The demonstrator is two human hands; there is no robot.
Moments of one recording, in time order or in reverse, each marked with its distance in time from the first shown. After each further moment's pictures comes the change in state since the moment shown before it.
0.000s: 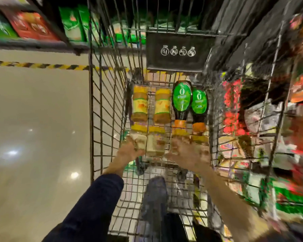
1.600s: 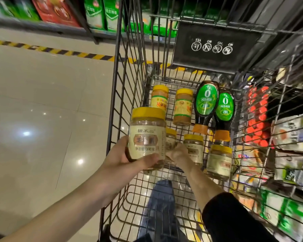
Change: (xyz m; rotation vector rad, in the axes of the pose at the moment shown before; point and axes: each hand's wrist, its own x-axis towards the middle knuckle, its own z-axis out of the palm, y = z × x) left_hand -0.146 0.041 -0.090 -0.737 -0.029 0.071; right_hand 0.094 -0.011 0.067 0.393 0.041 0.228
